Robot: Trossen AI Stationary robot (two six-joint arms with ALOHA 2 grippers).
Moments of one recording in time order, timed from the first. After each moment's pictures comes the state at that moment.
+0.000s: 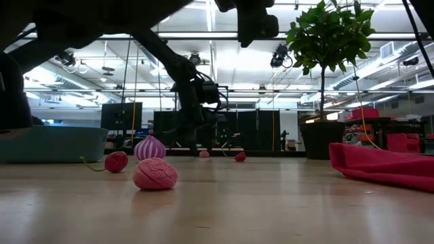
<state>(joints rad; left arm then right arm) 0.69 2.29 1.78 -0.76 0.14 -0.39 -0.03 1.97 2.09 -1.38 -0.08 0.42</state>
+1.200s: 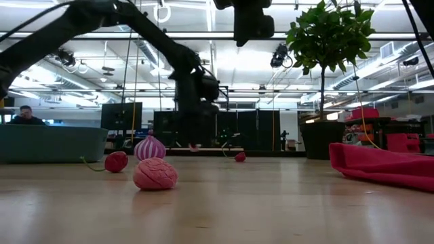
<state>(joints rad) 0.63 2.22 1.78 -1.04 0.18 -0.23 -0.03 1.97 2.09 -1.35 -0.08 0.37</state>
